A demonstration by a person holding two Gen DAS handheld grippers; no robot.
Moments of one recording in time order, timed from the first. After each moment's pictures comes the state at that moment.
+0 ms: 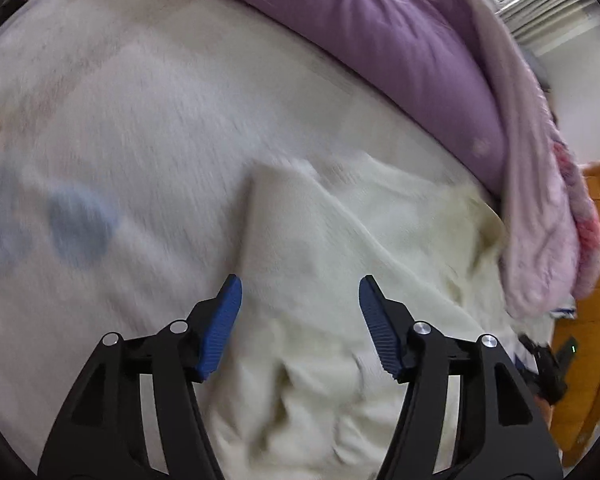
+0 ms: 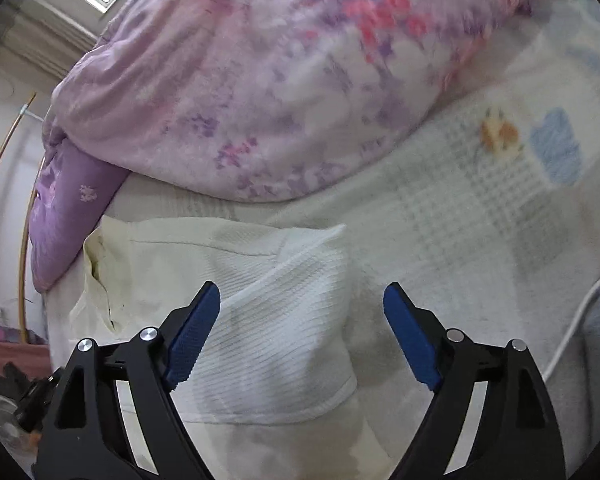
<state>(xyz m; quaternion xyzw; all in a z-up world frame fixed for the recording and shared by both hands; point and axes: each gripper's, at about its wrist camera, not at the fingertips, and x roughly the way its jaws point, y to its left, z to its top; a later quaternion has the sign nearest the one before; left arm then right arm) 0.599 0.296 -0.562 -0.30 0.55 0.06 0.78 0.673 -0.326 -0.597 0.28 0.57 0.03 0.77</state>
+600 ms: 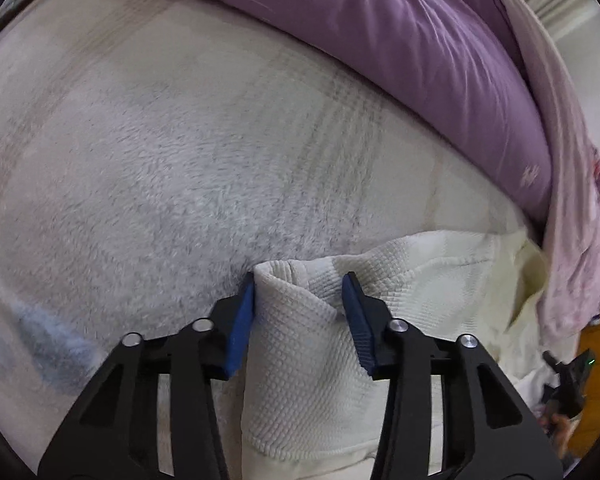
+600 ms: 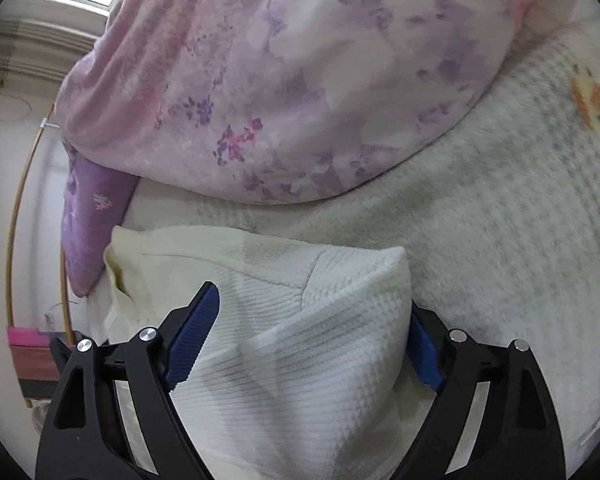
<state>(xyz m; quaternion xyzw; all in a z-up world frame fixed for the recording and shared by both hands) 0.667 0.302 -0.597 -0.24 0.57 0.07 0.78 0.708 -0.314 -0.626 0.32 0.59 0.08 0.74</state>
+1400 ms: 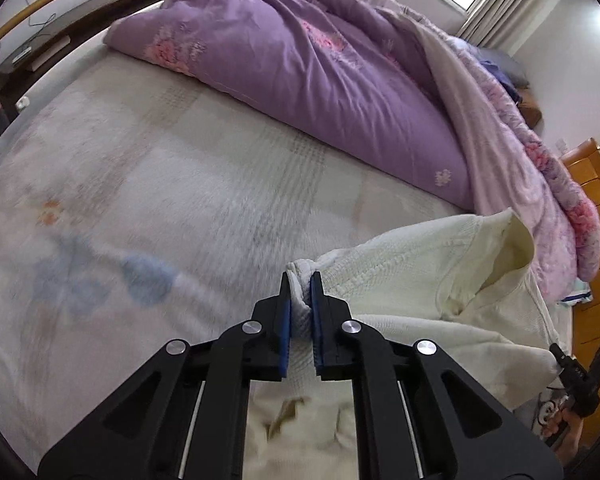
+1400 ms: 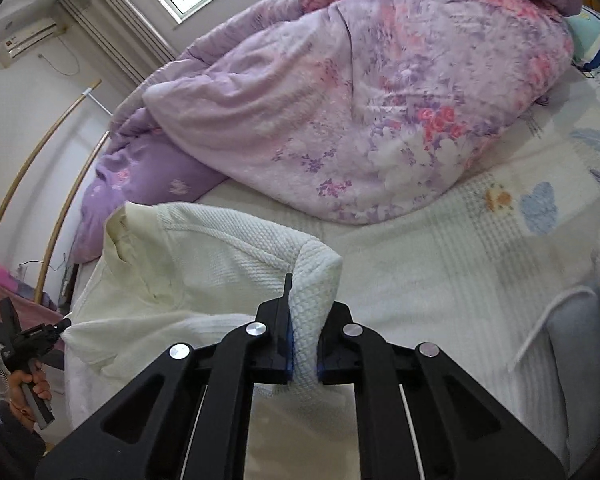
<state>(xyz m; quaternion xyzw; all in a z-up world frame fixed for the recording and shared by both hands) 0.557 0.284 -0.463 -0.23 0.48 0.05 0.84 0.590 -0.301 -0.474 0.23 0.47 0.11 0.85</state>
